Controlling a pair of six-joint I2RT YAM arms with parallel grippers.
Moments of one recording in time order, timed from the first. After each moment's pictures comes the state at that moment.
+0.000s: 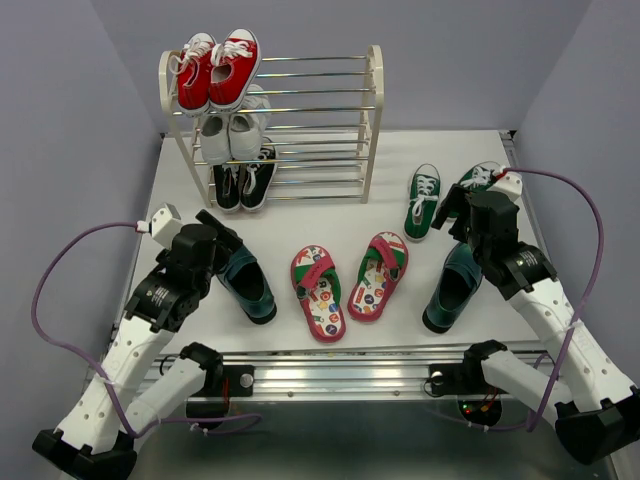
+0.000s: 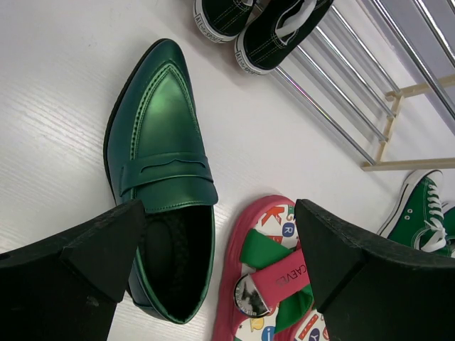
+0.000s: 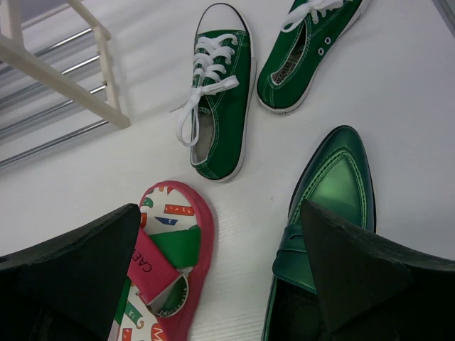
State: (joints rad) left arm -0.44 0.71 0.88 -0.80 -0.52 -0.99; right arm 0.35 0.90 0.96 -0.54 0.46 0.50
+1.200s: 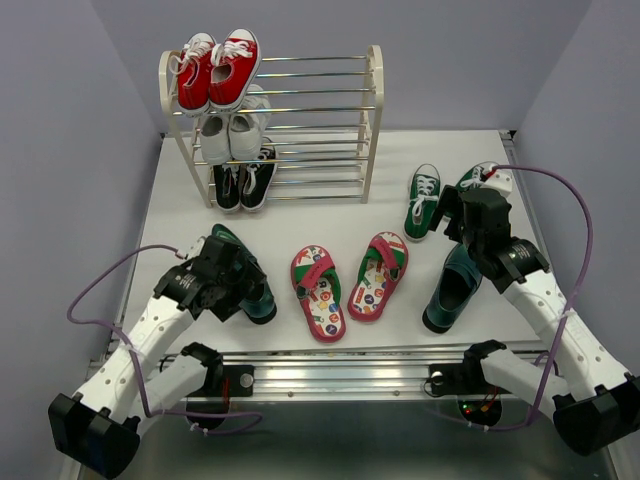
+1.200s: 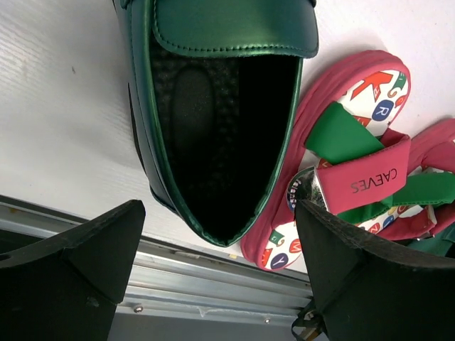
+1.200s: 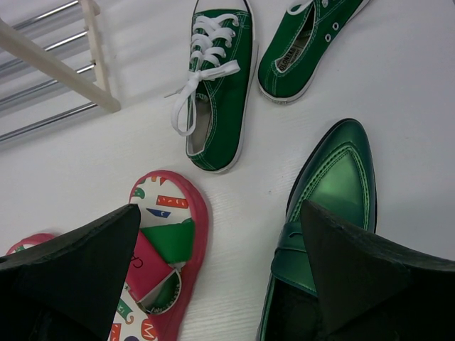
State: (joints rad) left arm -0.44 0.82 0.73 -0.97 -0.12 -1.18; right arm 0.35 0.96 0.96 -0.54 0.44 0.47
